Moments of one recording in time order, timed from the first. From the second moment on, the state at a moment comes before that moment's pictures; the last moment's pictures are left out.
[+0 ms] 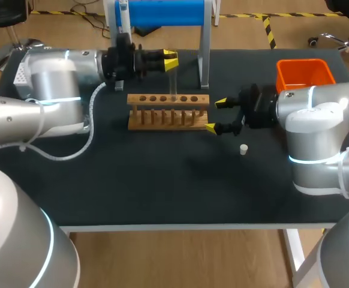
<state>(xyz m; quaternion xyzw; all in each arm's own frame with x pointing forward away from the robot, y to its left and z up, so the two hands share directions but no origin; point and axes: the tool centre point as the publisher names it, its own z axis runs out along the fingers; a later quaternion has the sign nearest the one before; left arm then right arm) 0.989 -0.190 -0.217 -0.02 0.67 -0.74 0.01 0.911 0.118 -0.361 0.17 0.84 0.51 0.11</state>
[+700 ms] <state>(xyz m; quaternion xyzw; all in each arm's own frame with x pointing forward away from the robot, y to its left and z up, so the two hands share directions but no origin) 0.988 -0.185 -0.222 -0.04 0.74 -0.67 -0.01 0.911 0.118 -0.361 0.17 0.84 0.51 0.11</state>
